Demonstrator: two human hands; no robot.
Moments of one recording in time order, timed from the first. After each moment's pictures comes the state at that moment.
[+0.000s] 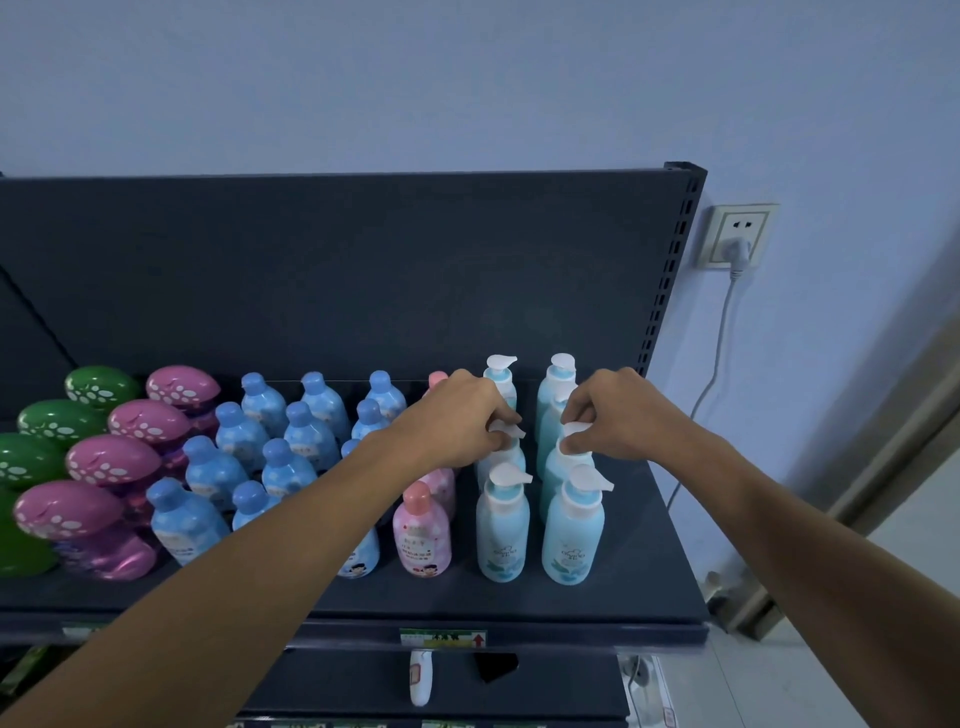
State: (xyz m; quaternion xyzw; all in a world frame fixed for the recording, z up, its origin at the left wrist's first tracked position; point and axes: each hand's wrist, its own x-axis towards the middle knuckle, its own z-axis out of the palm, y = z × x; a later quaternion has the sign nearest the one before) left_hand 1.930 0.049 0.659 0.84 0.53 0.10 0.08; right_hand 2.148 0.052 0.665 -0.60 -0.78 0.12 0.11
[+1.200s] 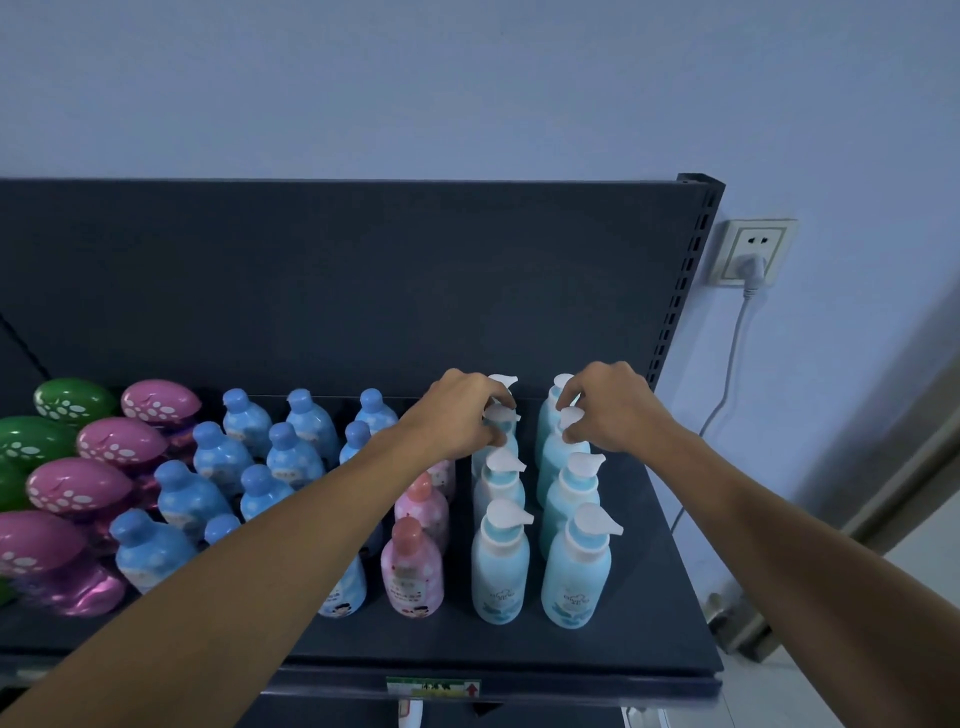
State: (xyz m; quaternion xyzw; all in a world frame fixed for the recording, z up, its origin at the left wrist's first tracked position) left_hand 1.929 0.104 0.648 0.79 0.58 0.15 0.14; right_hand 2.140 0.111 0.660 -0.64 -0.75 0.09 0.11
